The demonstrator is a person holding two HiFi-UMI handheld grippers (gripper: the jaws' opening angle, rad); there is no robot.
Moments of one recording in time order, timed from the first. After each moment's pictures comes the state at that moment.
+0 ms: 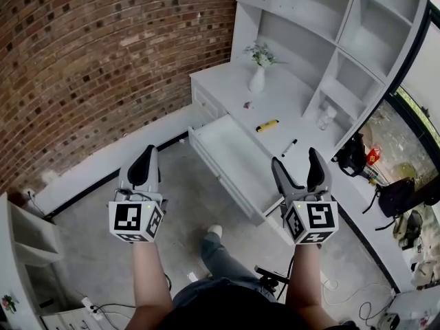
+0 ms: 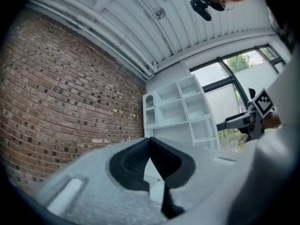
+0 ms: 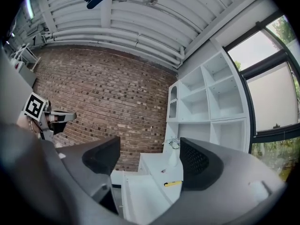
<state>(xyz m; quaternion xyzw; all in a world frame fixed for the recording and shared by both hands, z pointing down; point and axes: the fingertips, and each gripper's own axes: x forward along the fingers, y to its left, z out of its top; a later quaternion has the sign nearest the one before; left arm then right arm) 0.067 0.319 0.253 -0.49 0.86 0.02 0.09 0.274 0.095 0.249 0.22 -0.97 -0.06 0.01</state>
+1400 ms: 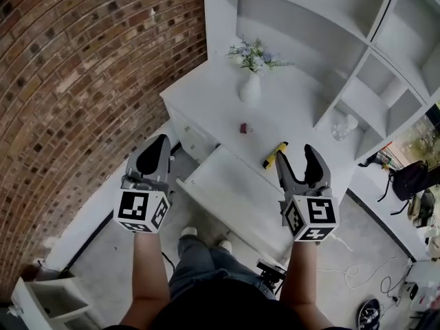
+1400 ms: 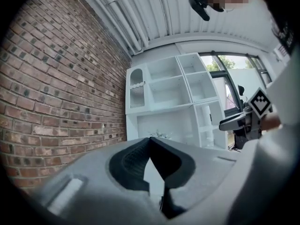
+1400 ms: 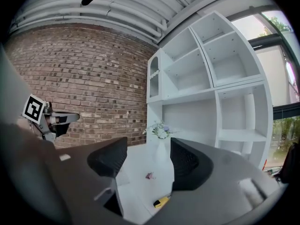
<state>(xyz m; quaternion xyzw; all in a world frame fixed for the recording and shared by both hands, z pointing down) -0.178 0.007 0.288 -0.63 0.78 -0.03 0.04 0.057 -0.141 0.306 0.34 -0.94 0.01 0.06</state>
